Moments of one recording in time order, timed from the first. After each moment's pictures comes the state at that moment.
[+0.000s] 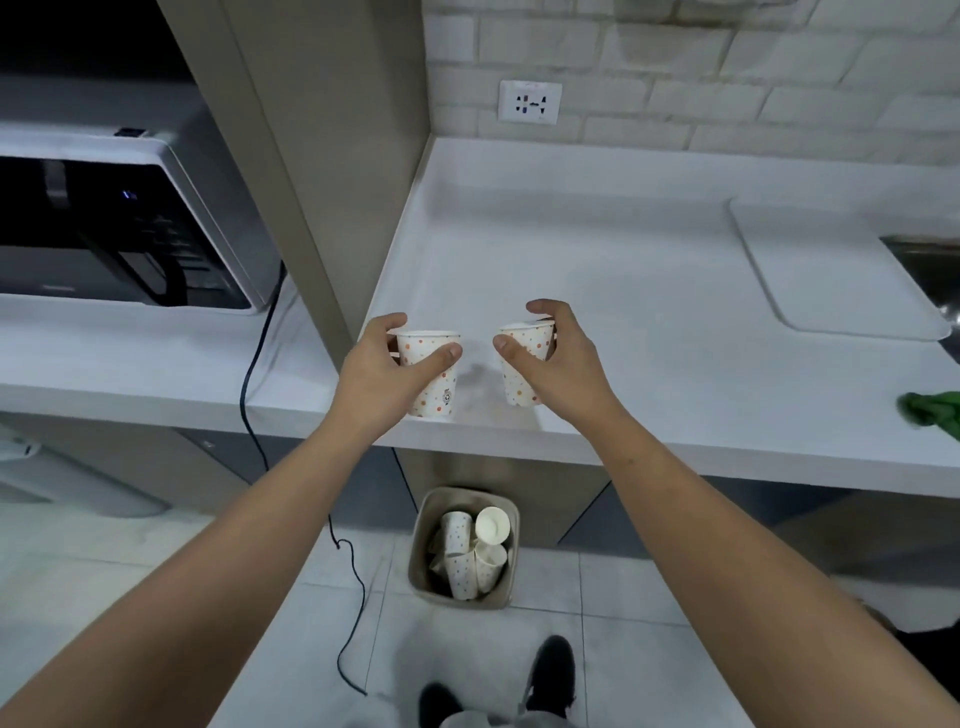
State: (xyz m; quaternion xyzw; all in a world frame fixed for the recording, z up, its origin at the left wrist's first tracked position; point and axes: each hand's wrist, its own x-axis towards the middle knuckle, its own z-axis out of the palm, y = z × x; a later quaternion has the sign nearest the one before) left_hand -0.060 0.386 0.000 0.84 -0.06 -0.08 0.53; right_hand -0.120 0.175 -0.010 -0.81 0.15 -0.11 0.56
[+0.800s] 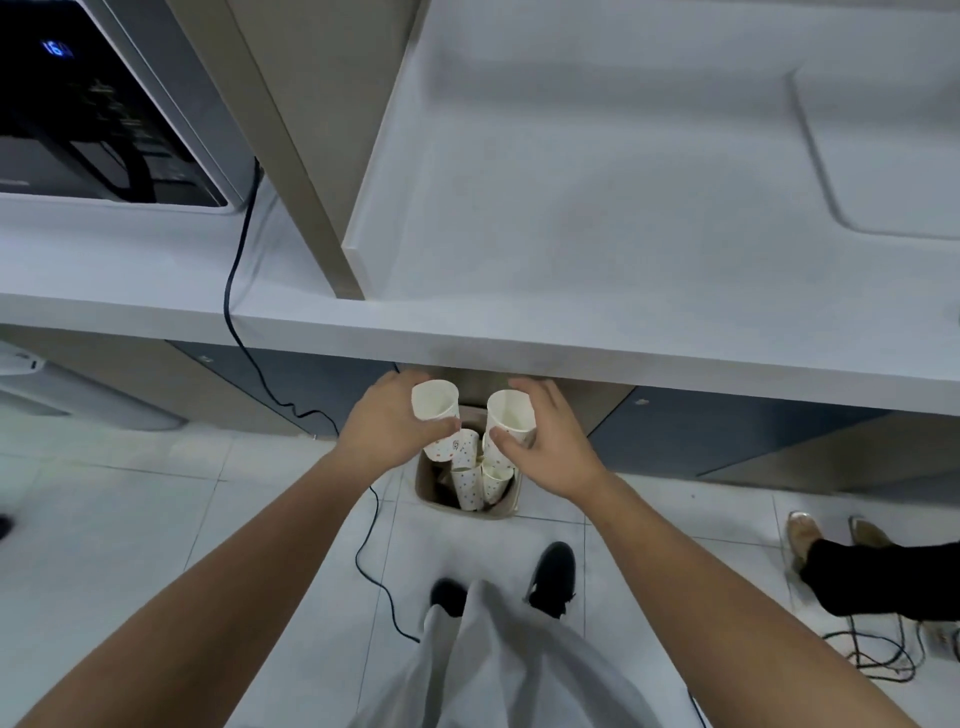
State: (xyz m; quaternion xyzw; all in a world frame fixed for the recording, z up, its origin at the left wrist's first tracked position) left_hand -0.124 0.417 -0.121 0.93 -0.12 -0.21 0.28; right_hand -0.219 0.208 -0.173 -0.90 0.09 0.02 0.43
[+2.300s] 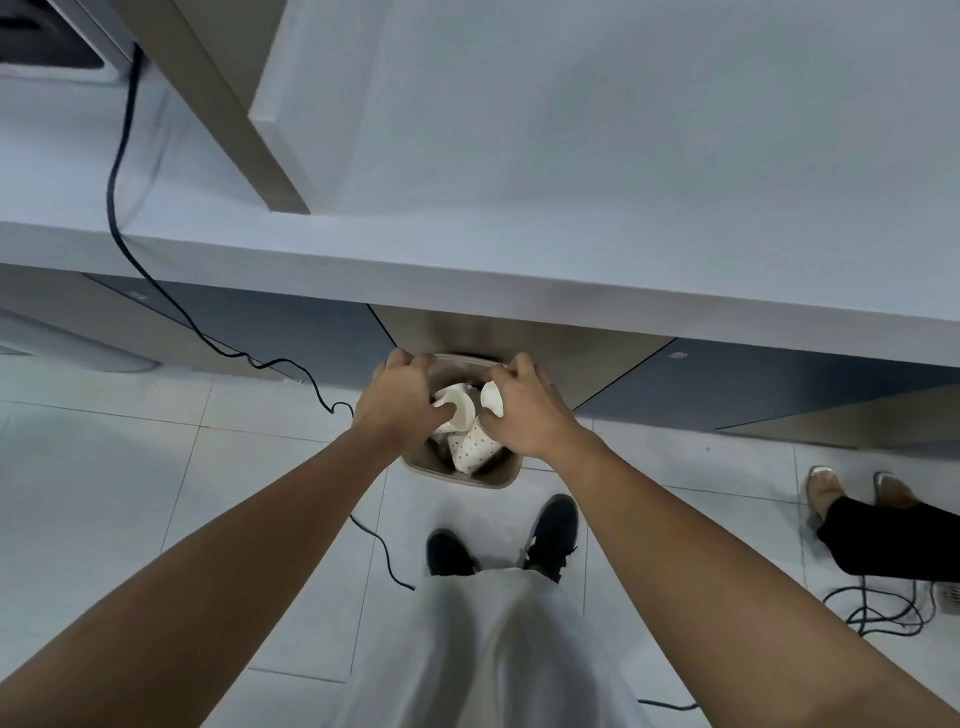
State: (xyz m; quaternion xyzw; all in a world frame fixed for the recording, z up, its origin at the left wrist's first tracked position) left_hand -0.109 0.393 -0.260 0.95 -0.12 -0.26 0.15; right_hand -0.173 0.216 -0.287 -0.94 0.08 0.19 0.27
